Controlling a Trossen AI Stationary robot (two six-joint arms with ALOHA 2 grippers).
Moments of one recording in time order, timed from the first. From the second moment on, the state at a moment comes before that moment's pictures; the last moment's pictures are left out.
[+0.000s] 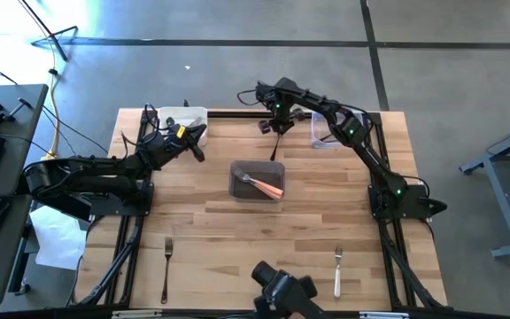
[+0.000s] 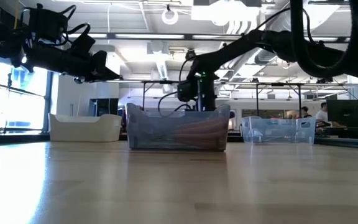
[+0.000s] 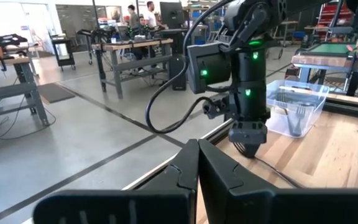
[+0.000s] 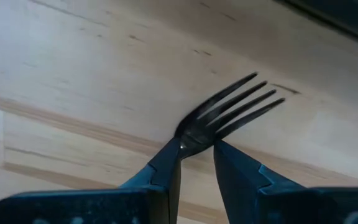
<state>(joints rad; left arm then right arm) 0.56 1.05 0.17 0.86 -0.19 0.03 -0.67 2.57 2.34 -1.40 -0.08 0.52</state>
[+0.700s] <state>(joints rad) 0.56 1.05 0.17 0.94 -0.22 0.12 -0.57 2.51 2.34 -1.42 0.06 -0.66</state>
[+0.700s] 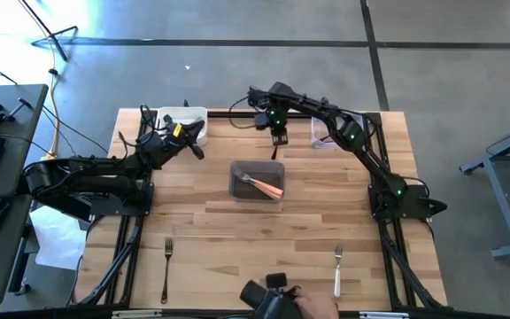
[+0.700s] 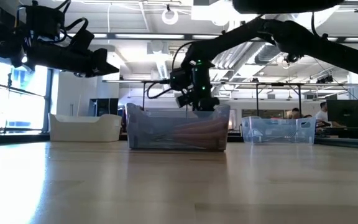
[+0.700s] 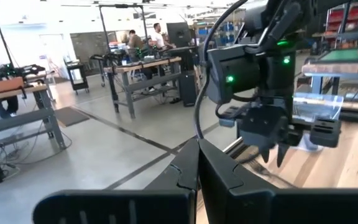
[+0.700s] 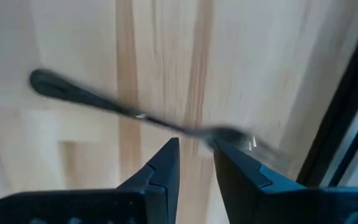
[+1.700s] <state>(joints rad) 0.56 1.05 0.17 0.87 -0.24 0.22 -0.56 2.11 1.77 -1.06 0.10 -0.87</state>
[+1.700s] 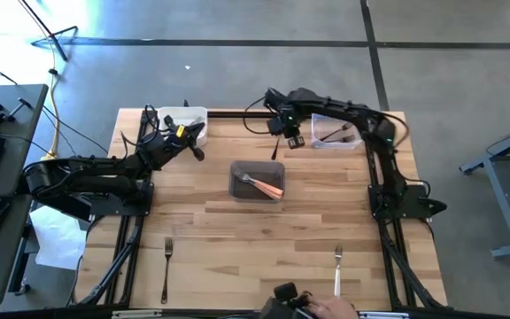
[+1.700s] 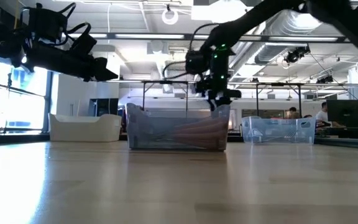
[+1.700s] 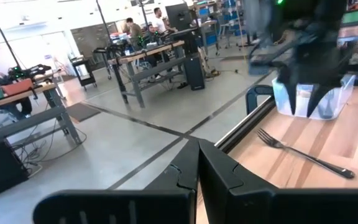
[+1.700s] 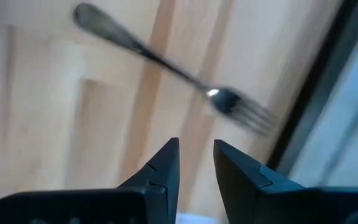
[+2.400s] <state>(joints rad) 0.56 1.05 0.17 0.93 -0.25 0.21 -0.55 2.05 1.54 -0.73 0.04 -1.21</state>
